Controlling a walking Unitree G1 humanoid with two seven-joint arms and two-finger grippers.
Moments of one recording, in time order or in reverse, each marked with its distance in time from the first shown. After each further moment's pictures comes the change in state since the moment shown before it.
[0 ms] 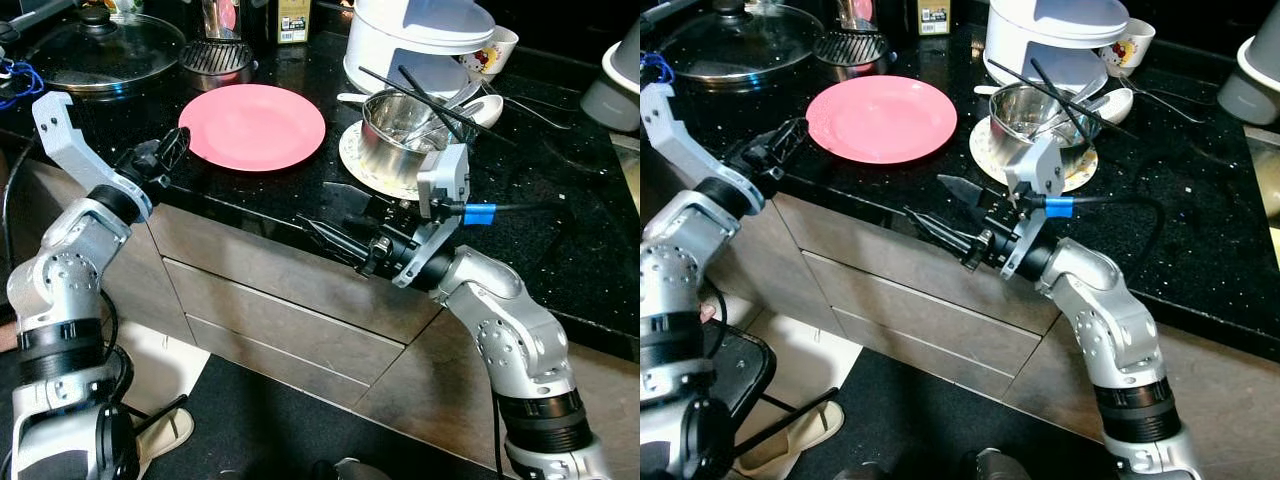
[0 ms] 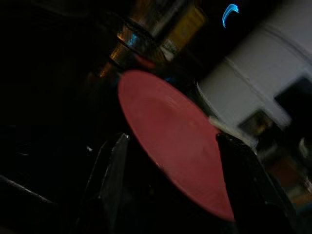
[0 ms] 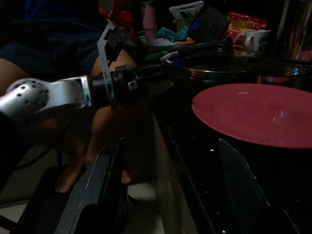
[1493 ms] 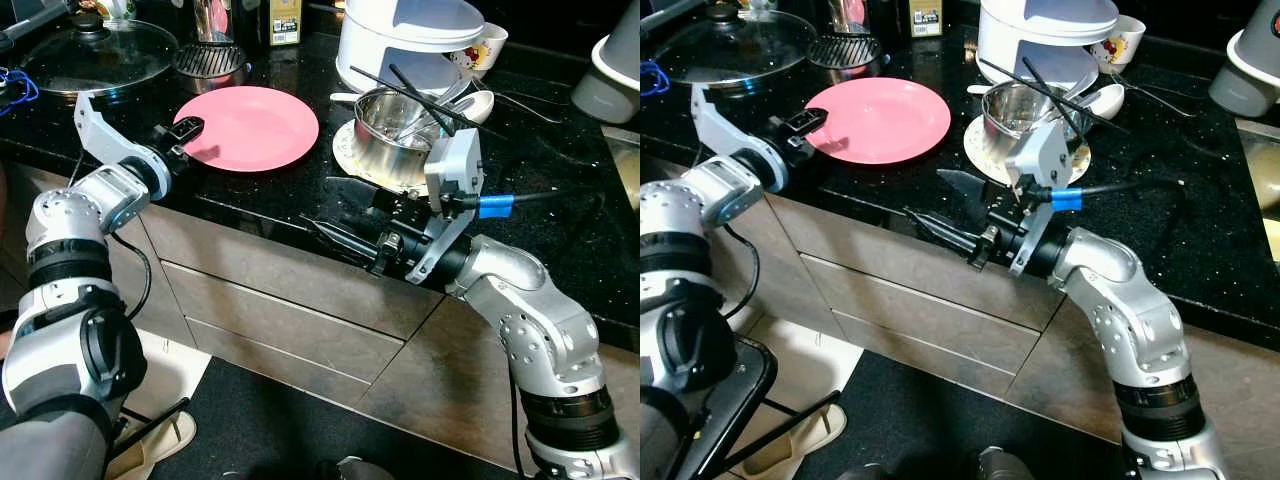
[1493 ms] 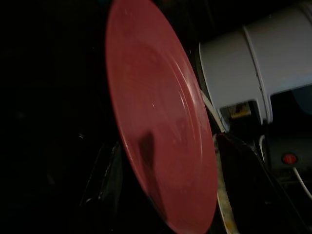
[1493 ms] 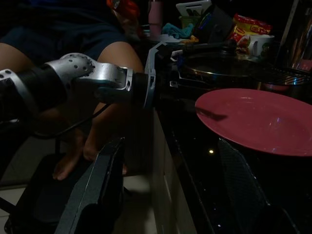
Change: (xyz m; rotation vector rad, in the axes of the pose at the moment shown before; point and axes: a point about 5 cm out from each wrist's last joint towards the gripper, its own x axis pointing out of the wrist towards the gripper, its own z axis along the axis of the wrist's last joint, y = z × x) left arm 0.044 -0.008 -0.015 -0.346 0.320 0.102; right arm -0.004 0.005 0.018 -0.066 0.042 0.045
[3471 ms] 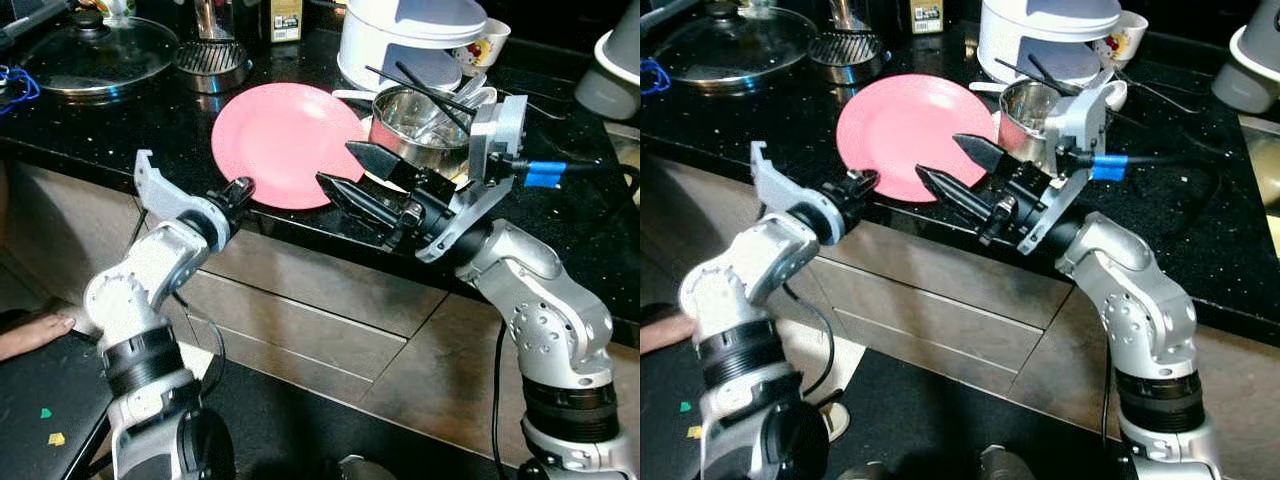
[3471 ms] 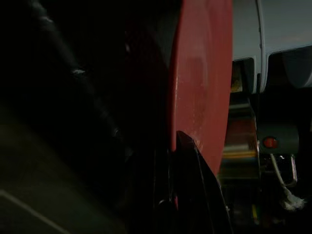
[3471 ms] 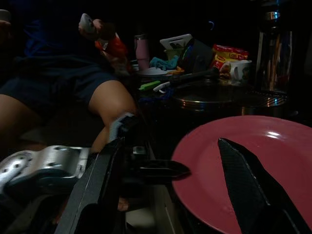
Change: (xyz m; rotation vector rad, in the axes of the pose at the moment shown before) left arm -0.045 -0.019 -0.091 -0.185 -0.017 -0.005; right arm -0.002 -0.009 0.019 0.083 -0.139 -0.063
